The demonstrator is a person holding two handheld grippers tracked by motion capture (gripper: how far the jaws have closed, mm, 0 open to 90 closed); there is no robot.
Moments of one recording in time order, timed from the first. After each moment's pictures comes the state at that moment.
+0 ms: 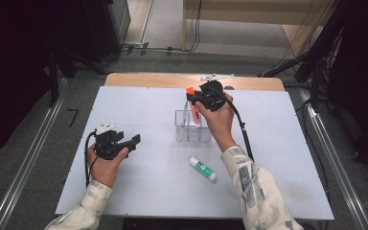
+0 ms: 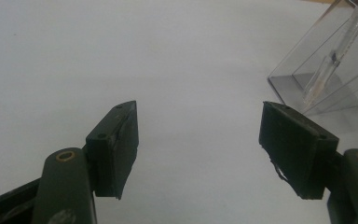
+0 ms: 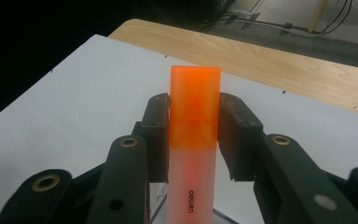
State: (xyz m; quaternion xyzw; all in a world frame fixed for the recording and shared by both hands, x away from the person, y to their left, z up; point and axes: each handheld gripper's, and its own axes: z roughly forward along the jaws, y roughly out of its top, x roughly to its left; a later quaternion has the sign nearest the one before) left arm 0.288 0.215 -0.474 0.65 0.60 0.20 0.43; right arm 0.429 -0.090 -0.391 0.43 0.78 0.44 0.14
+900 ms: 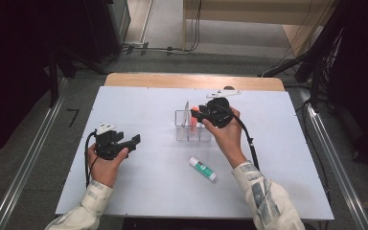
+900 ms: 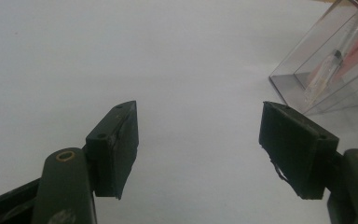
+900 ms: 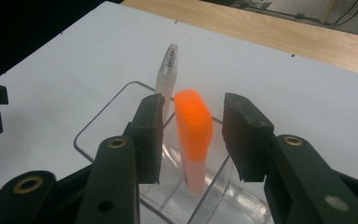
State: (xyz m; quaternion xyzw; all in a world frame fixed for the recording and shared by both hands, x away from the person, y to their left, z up) left arm 0.288 0.214 -0.475 0.65 0.60 0.20 0.43; right arm 0.395 -0.112 -0.414 0.40 0.80 0.43 0.13
